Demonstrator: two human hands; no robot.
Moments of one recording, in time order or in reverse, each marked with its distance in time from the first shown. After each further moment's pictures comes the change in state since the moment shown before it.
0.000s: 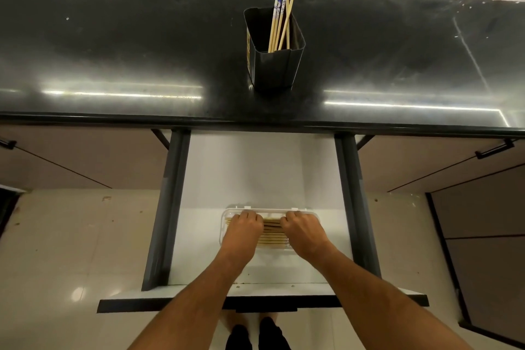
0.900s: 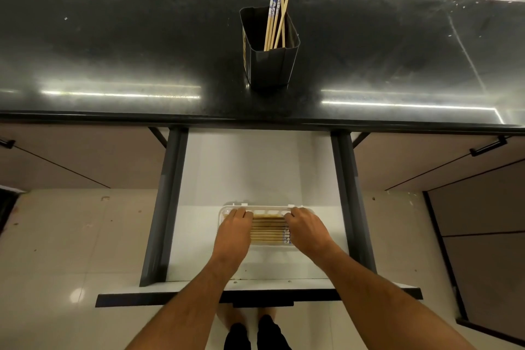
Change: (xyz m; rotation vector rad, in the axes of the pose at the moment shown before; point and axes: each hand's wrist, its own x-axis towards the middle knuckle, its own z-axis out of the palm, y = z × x) left_hand -0.010 -0.005 0.017 -0.307 0.233 -0.126; right_hand -0.008 0.013 0.018 0.225 0.193 0.049
